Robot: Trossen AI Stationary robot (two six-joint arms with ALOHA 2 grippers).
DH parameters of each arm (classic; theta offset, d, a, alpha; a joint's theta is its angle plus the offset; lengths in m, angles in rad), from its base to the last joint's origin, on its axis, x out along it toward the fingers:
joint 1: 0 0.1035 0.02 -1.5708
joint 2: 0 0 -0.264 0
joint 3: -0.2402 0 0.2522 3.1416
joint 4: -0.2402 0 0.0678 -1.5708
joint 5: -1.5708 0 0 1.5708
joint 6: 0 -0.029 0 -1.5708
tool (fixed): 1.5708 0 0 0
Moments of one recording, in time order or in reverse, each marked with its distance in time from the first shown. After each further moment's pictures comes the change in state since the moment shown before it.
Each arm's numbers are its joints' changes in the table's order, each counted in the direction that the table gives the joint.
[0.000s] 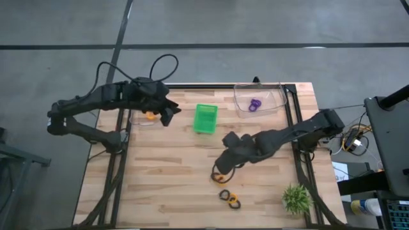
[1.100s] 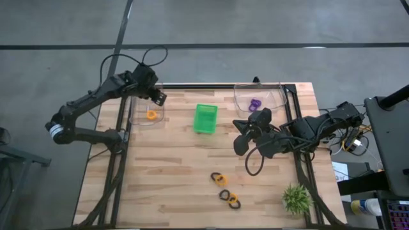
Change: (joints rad) left arm 0.554 0.003 0.318 -0.020 0.026 -0.234; right arm 0.070 -0.285 0.000 0.138 -0.596 0.329
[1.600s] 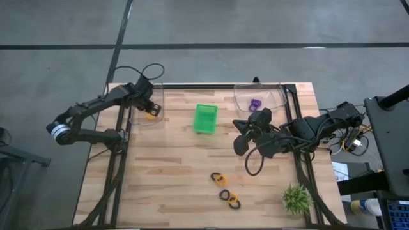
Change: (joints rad) left arm 0.125 0.009 0.331 0.110 0.032 -0.017; right arm 0.000 0.001 0.000 0.000 -0.001 0.000
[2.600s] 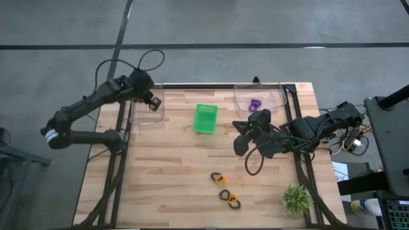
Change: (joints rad) left arm -0.127 -0.101 -0.251 -0.146 0.053 -0.083; right arm 0.000 0.000 0.000 0.000 0.021 -0.040
